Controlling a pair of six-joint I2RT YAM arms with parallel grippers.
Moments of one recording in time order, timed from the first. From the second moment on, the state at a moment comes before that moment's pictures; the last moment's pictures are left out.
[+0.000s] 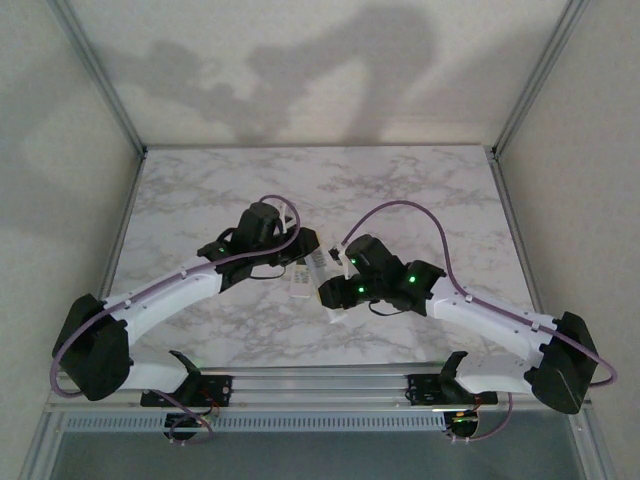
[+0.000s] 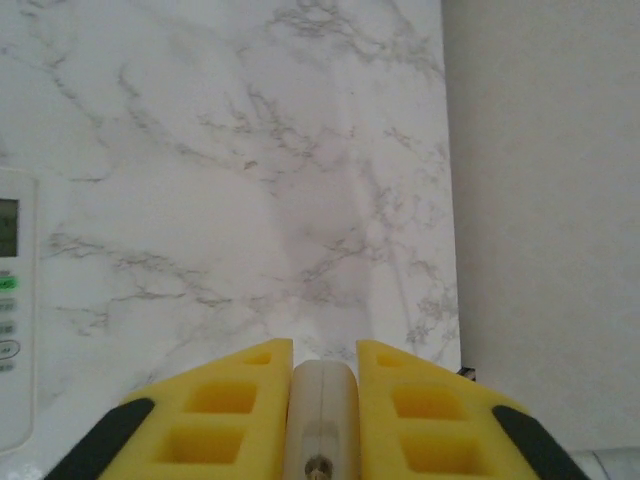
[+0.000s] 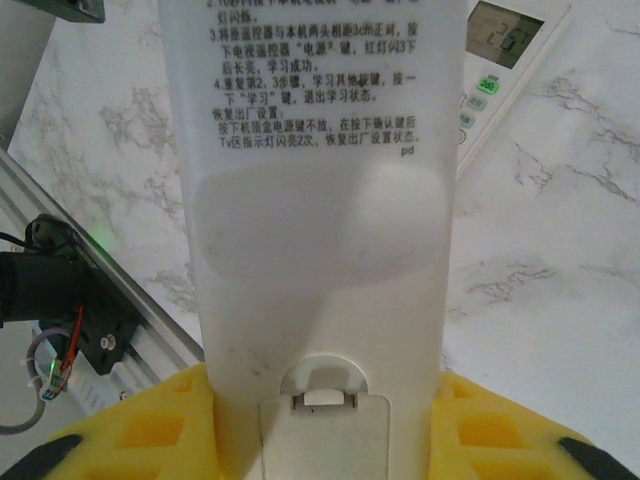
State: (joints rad) left arm -0.65 1.34 0.91 -0.12 0.27 -0.99; right arm 0.95 1.20 0.90 -0.54 -0.21 0.54
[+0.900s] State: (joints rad) left arm -0.69 1.37 1.09 -0.52 -0.07 -1.45; right arm 1.24 1.44 1.09 -0.73 0.60 0.28
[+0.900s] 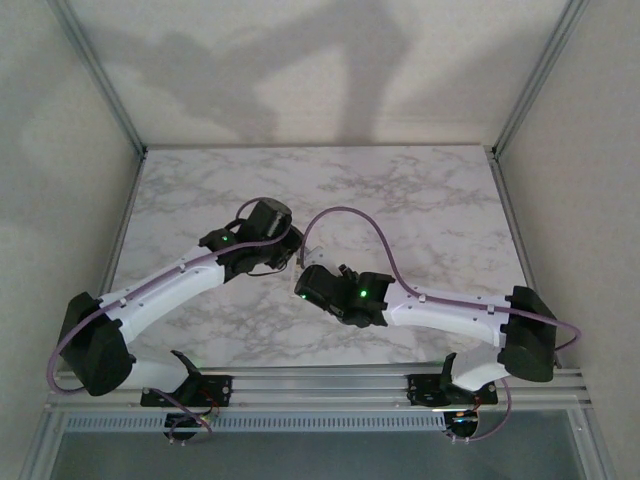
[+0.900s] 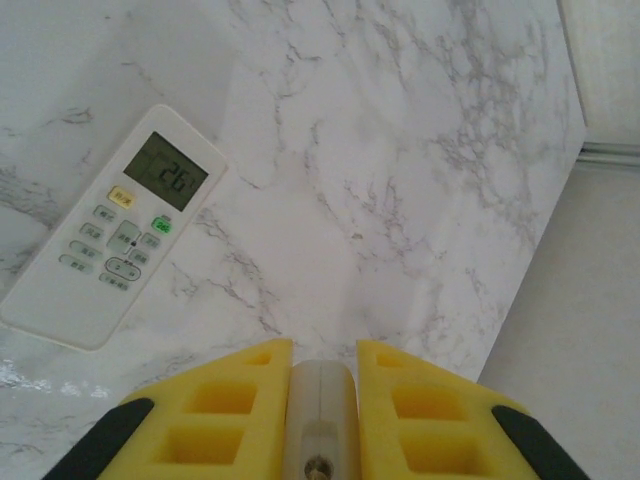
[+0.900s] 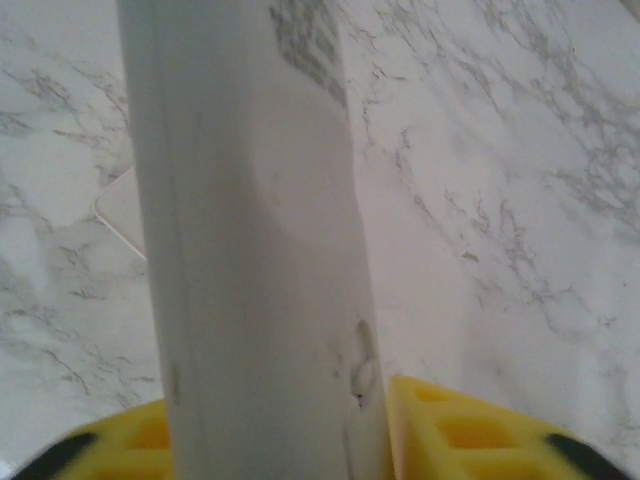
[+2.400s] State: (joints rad) left arm -0.66 0.36 0.34 -0.22 -0.64 -0.57; right arm 0.71 1.63 0.75 -0.12 -0.05 0.72
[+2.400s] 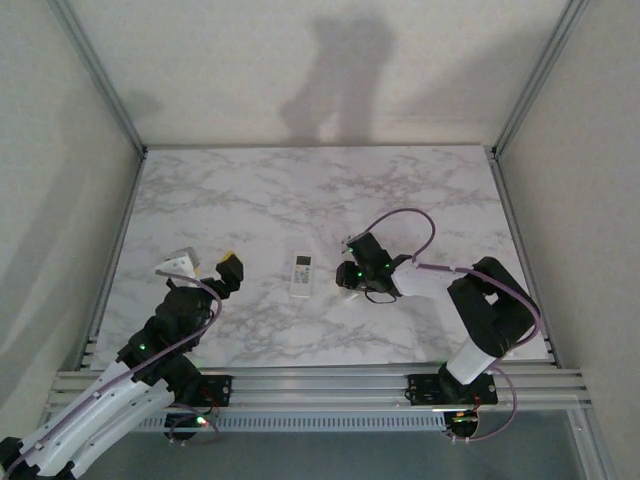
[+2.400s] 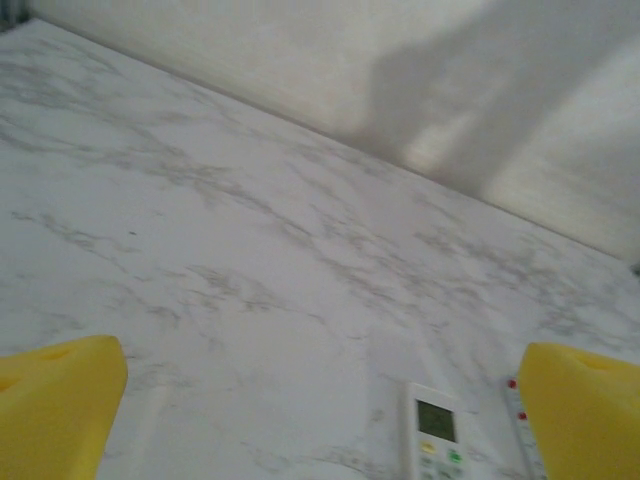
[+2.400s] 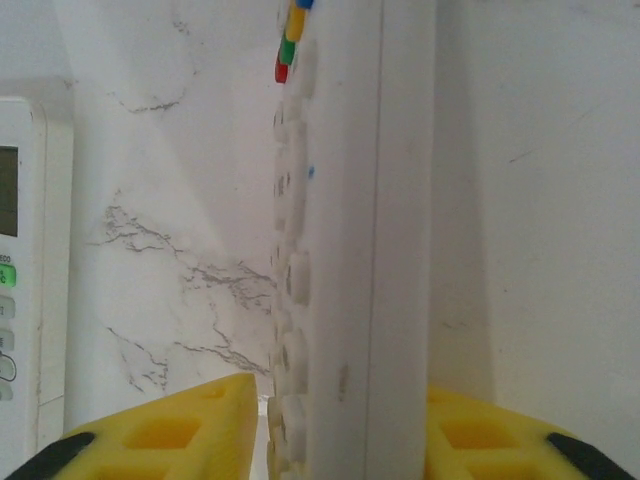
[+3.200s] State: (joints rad) left arm -0.12 0.93 0.18 0.45 -0.54 -0.26; right arm 0.26 1.14 0.72 -0.27 0.32 0.34
